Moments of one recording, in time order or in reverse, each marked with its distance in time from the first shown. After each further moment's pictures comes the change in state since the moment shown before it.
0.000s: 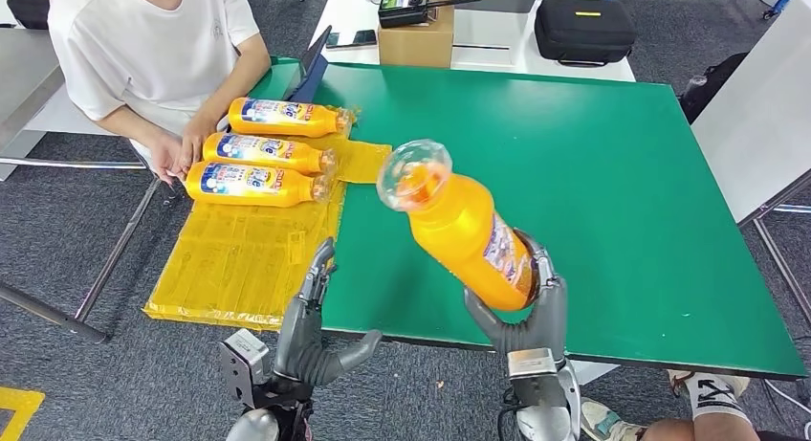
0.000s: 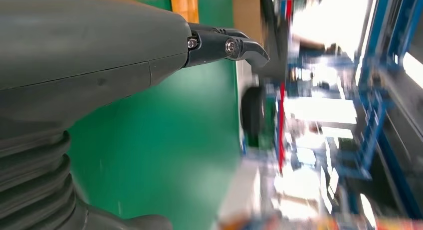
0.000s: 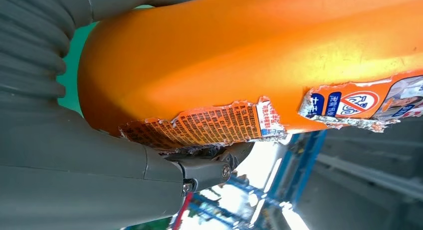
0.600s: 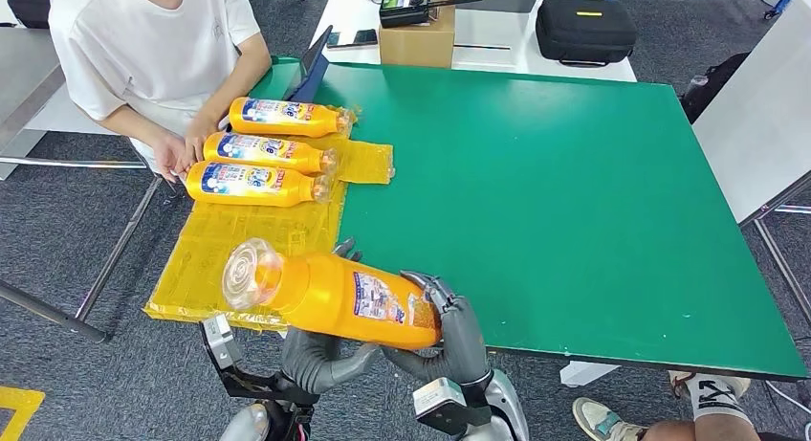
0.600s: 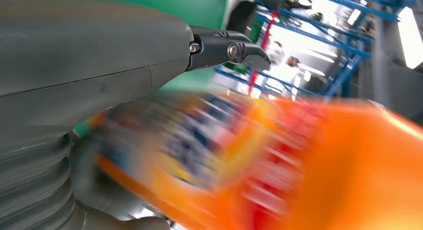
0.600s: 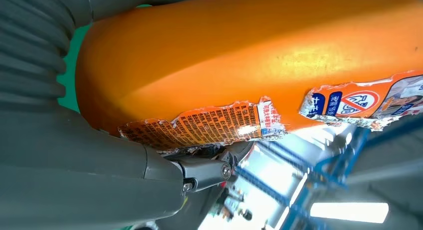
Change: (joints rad) left arm -0.016 0.020 -0.028 -0.024 0.320 -0.278 0.060; right arm -0.025 0.003 0.216 0.188 0.117 0.048 0.017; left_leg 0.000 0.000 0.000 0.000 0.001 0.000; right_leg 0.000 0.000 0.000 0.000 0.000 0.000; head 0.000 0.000
